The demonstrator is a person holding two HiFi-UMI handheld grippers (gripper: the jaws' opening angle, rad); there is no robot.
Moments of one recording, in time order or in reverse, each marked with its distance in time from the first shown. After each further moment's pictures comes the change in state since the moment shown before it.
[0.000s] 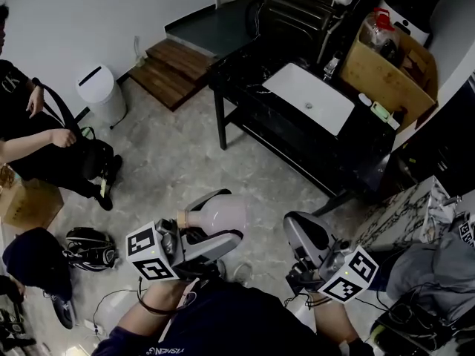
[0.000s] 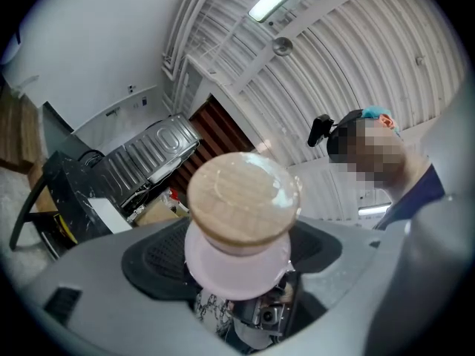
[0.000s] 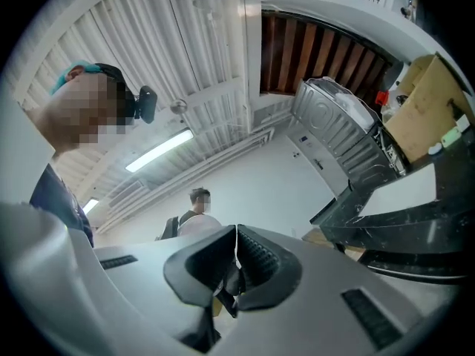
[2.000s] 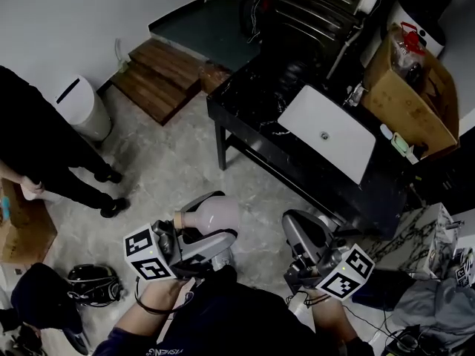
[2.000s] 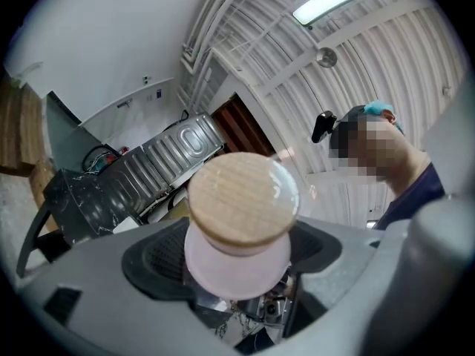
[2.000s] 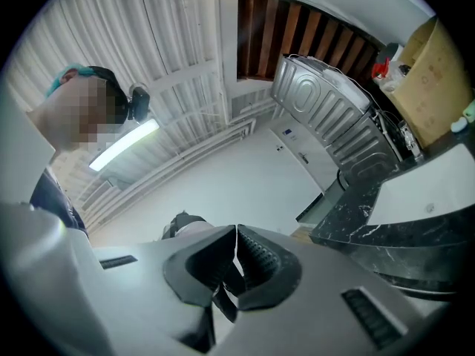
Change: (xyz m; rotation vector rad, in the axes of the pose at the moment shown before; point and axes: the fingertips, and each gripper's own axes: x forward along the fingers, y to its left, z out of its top) left arm 0.025 0.269 0.141 -0.076 0.041 0.021; right arm 0.238 -0.179 0.011 0.052 0.027 -0.111
